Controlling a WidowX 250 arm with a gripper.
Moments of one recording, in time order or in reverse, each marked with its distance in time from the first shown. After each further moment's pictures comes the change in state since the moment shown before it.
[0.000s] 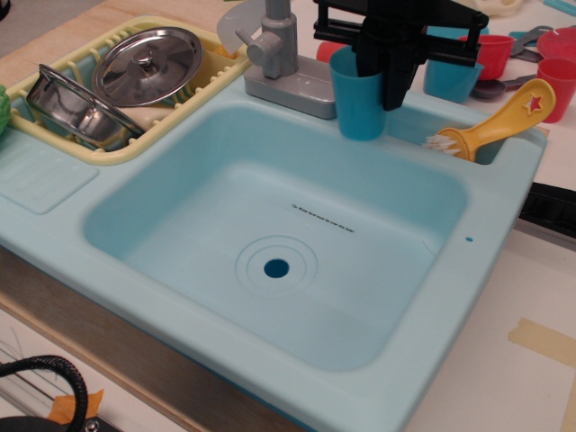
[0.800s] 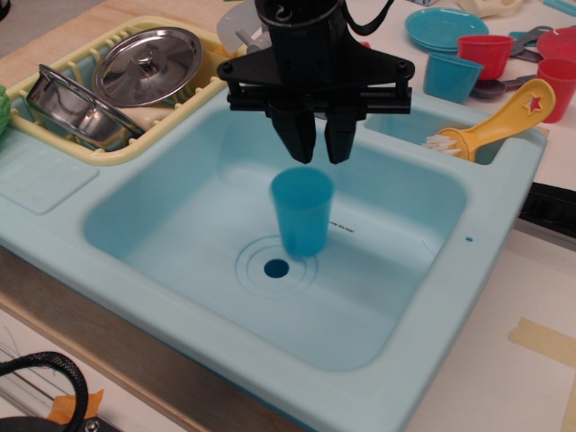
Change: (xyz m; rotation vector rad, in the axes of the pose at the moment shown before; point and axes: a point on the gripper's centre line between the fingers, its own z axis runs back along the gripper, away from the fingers) arm -0.058 0.022 0.005 -0.067 -0.140 0.196
